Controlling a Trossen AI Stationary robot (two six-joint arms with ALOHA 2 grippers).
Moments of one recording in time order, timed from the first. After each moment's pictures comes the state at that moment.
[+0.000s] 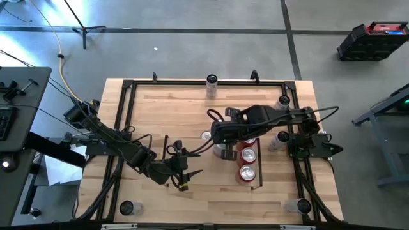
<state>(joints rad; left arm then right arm) -0.58 1.51 1.06 -0.03 -0.74 -0.24 0.23 1.94 2.31 -1.56 0.25 0.26</state>
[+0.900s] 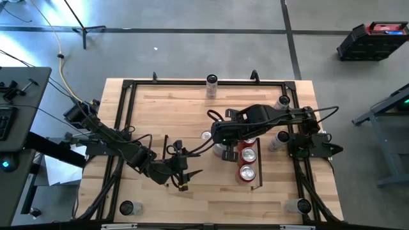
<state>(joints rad) -0.58 1.51 1.06 -0.03 -0.74 -0.24 0.23 1.94 2.31 -1.57 0.19 0.26</state>
